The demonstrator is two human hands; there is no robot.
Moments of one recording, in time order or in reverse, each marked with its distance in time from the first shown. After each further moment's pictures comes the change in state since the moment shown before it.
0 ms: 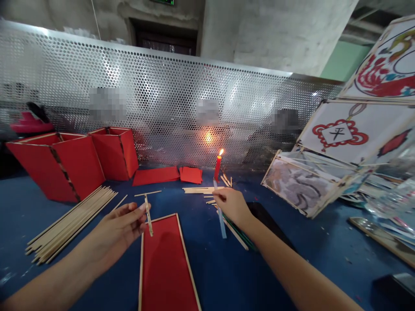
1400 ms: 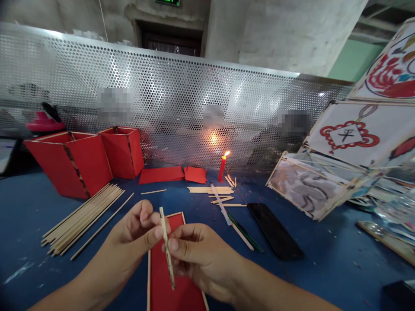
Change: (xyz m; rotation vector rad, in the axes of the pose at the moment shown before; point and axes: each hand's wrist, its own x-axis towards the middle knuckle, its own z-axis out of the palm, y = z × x) left_hand -0.036 -0.009 0.023 -0.087 -0.528 0.186; right_hand -0.078 -0.129 0.012 1.437 -0.743 0.515
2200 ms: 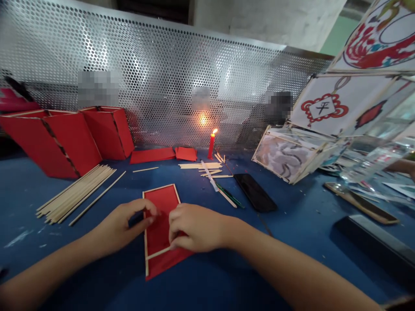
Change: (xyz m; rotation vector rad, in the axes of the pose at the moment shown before) left_hand -0.022 -0.016 -0.070 1.286 -0.301 0.097; right_hand -0.013 0.010 -0.031 -1.572 -0.451 -0.412
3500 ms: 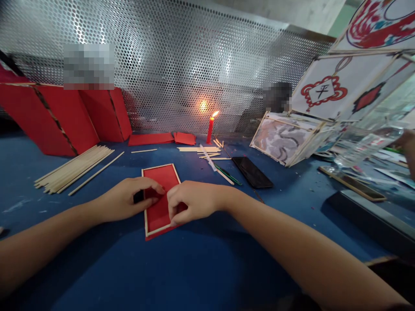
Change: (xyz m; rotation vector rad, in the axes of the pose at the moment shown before) left_hand 0.000 -0.018 0.008 0.272 -0.128 0.216; right_hand 0.000 0.006 0.006 0.098 -0.126 -0.014
